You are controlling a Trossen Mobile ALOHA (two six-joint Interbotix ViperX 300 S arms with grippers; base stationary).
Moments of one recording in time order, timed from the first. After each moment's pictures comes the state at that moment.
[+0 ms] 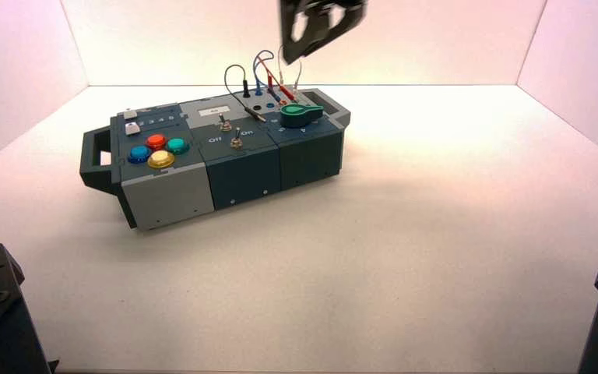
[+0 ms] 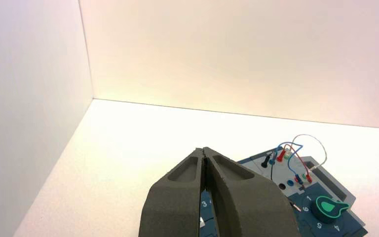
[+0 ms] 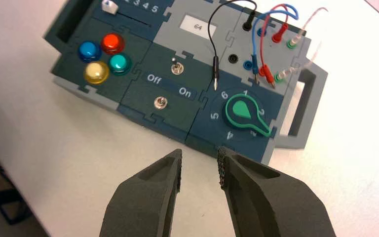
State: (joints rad) left arm 0.00 -1.15 1.22 -0.16 0.22 0.03; right arm 0.83 -0.10 0.60 -0.05 0.47 -0.02
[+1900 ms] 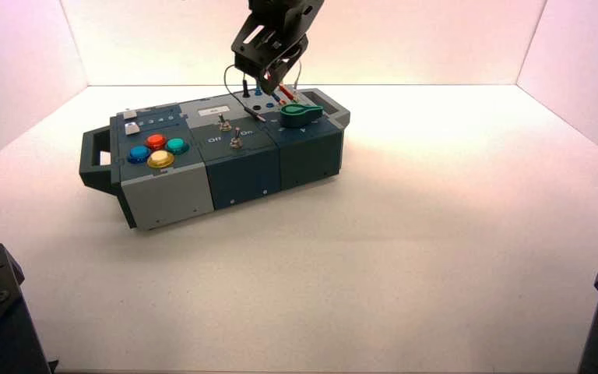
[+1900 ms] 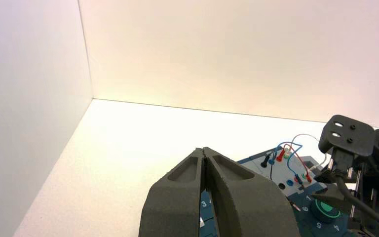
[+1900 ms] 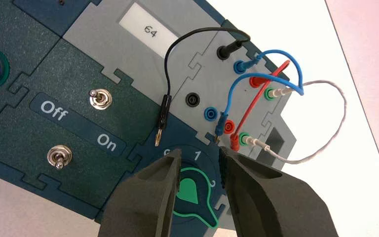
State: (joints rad) left arm 0.00 -1.15 1.22 -0.16 0.22 0.03; right arm 0.82 0.31 0.25 -0.46 0.59 0.07
